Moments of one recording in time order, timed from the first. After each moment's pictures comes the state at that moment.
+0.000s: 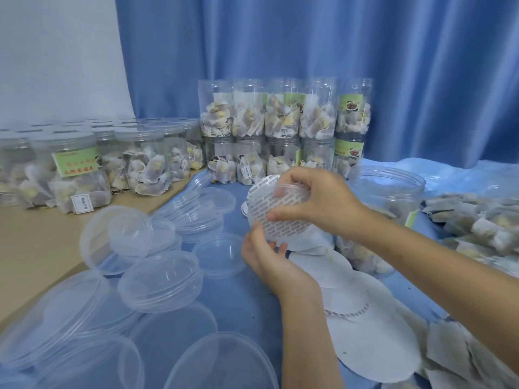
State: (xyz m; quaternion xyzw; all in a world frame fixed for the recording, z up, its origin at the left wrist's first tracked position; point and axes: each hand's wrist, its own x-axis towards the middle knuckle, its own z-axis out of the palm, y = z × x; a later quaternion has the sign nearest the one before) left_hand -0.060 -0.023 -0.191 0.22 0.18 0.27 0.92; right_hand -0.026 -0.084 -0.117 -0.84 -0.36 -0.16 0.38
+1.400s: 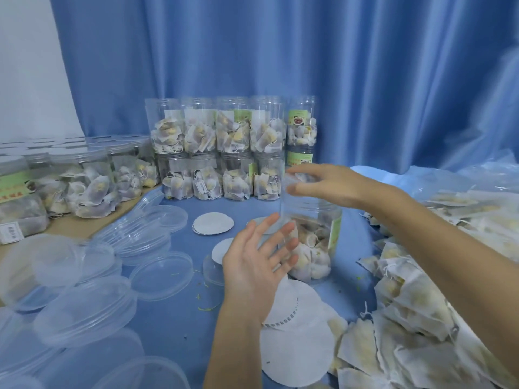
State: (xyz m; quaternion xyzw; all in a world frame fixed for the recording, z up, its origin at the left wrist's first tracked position) left_hand -0.067 -0.045 -0.187 0.39 -0.08 -0.05 0.92; right_hand 0.011 -0.204 -0.082 -0.94 -0.20 -0.06 0.26
